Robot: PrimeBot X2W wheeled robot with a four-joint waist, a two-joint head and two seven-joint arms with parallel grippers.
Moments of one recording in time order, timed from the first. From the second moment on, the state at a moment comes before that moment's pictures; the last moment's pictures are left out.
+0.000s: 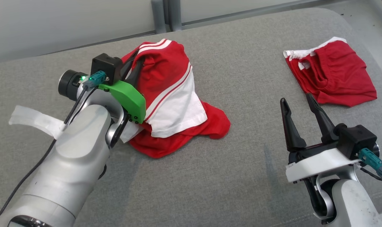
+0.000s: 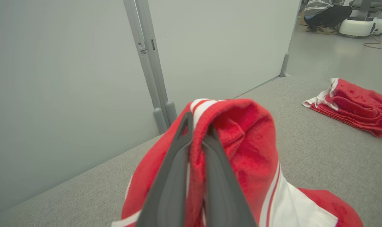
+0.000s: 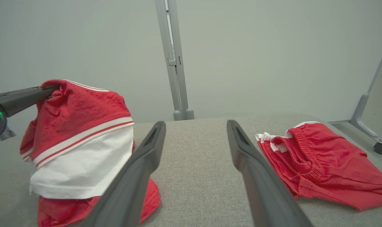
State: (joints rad) left arm -0.88 0.20 -0.73 0.78 -0.57 -0.06 -0.21; right arm -0.13 -0.05 0.06 -0.09 0.17 0.13 -0.08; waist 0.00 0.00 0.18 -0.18
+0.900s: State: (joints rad) left arm -0.78 0.13 -0.54 0.80 -0.53 -0.06 -0.26; right arm -0.14 -0.05 0.05 -0.02 0.18 0.13 -0.10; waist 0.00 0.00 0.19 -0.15
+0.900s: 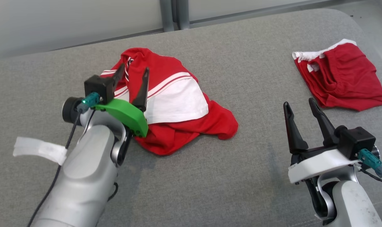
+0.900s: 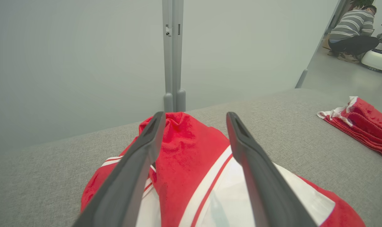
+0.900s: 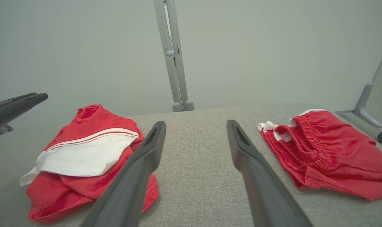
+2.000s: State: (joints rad) left arm -0.07 0.11 -0.25 0.25 -0.43 0.04 -0.26; right arm -0.05 -0.05 0.03 0.11 0.20 0.13 -0.11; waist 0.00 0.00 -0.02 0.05
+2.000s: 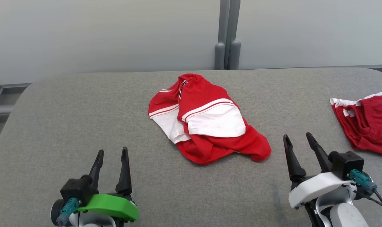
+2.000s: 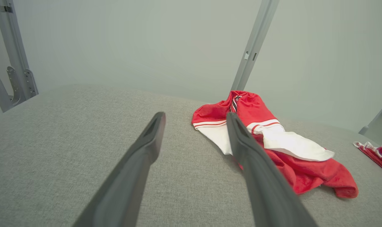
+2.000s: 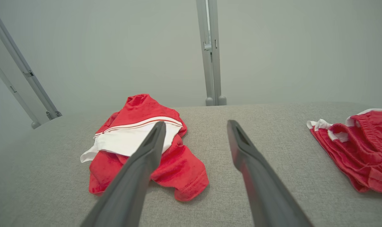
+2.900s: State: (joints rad) left arm -0.05 0.12 -0.30 0.22 -0.42 0.04 -0.25; right arm -0.36 -0.05 0.02 0.72 0.29 0.13 -0.21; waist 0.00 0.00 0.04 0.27
